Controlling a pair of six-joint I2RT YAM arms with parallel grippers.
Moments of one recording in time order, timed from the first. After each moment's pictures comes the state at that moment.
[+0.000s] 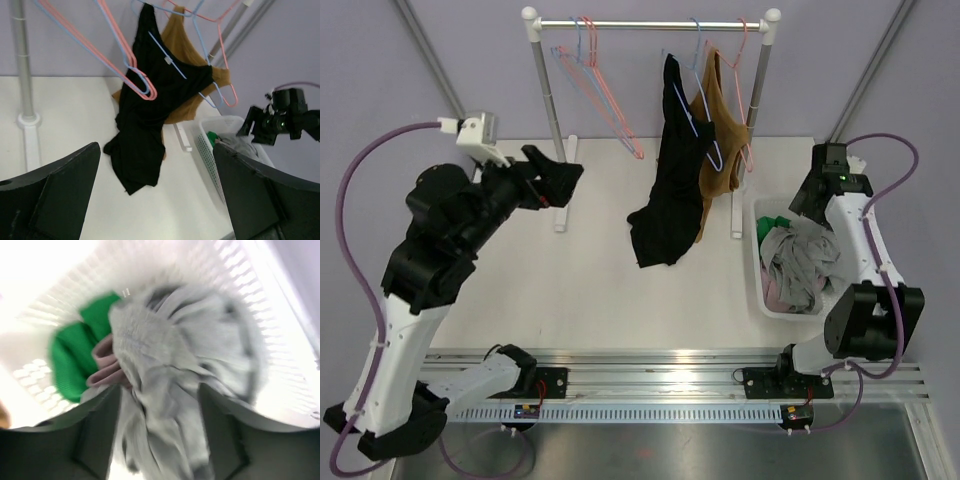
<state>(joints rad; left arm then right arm) -0.45 0.91 1.52 -0.66 0.00 -0.42 -0.09 1.53 1.30 -0.85 0.36 0.45</state>
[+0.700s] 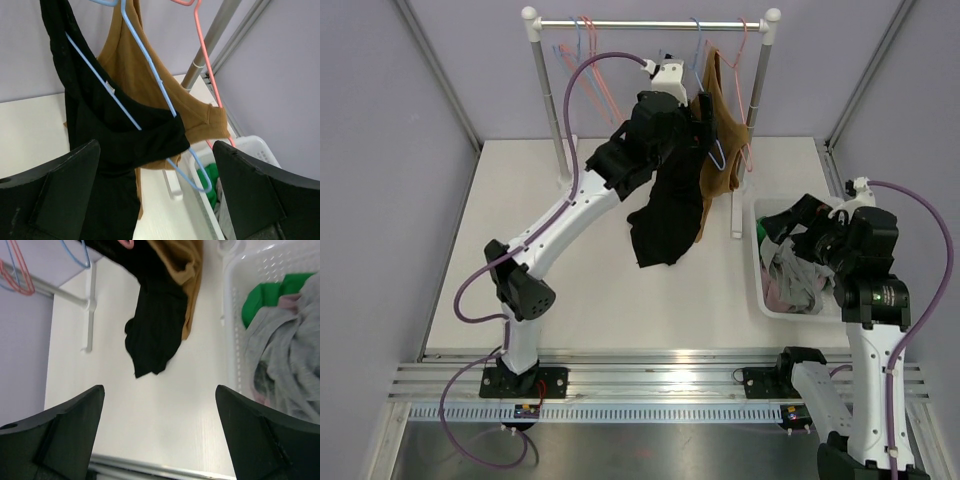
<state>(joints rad) -0.80 1.92 2.21 -0.46 -0.31 -0.37 -0.09 0.76 1.13 -0.78 -0.29 0.50</state>
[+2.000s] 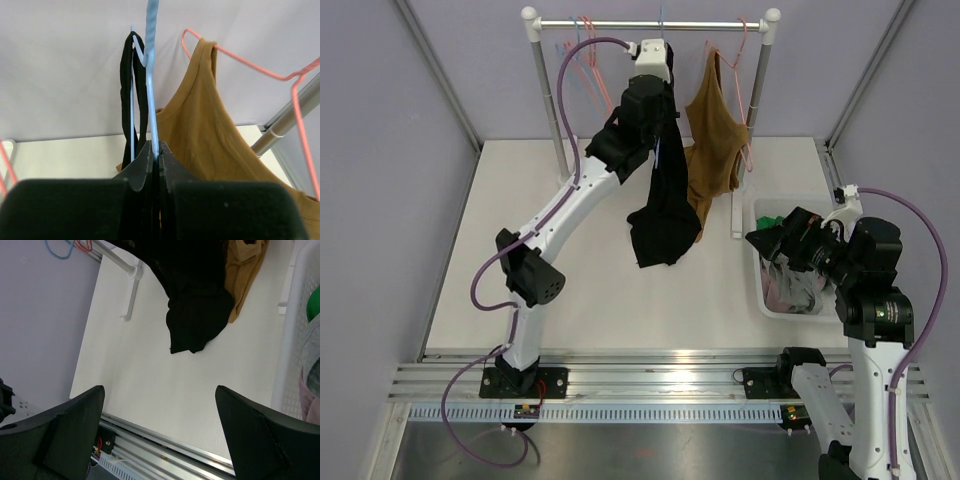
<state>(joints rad) -0.69 2.10 2.33 -0.27 -0.47 -0.23 -0.05 0.68 1.09 -0.79 -0.54 0.51</state>
